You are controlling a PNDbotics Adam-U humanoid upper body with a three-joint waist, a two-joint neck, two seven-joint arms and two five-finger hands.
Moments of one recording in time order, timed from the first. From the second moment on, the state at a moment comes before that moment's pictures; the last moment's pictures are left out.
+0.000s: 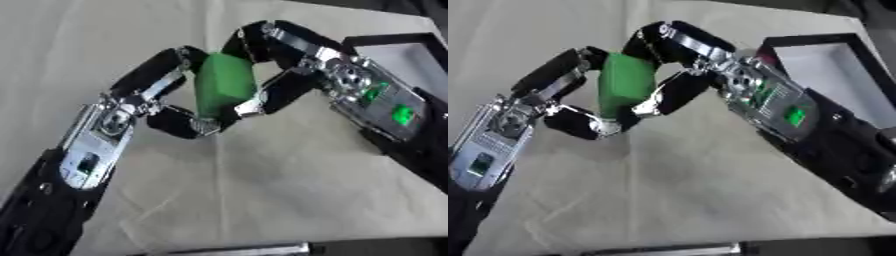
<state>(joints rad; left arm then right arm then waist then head) -0.89 0.02 -0.48 -1.34 -0.55 -0.20 -0.32 -0.52 -0.76 0.41 -1.99 -0.23 0.32 0.02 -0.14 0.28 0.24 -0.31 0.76</state>
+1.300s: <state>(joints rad) -0.87 0.01 -0.49 -1.33 -0.63 -0.20 -0.28 -0.50 -0.76 0.39 -1.99 -0.26 0.32 -0.01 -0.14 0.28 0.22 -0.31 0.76</state>
